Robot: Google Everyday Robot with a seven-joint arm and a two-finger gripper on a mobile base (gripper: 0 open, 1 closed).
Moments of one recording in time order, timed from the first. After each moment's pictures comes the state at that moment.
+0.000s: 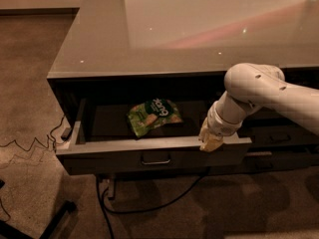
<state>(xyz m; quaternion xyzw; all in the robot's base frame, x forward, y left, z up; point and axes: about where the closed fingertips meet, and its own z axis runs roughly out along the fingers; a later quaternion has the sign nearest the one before) 0.533 -0.156 0.668 -0.67 0.73 0.07 0.12</state>
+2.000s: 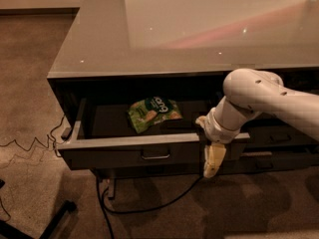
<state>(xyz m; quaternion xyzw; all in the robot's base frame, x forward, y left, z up) 0.512 -0.142 0.665 -0.69 0.71 0.10 0.12</state>
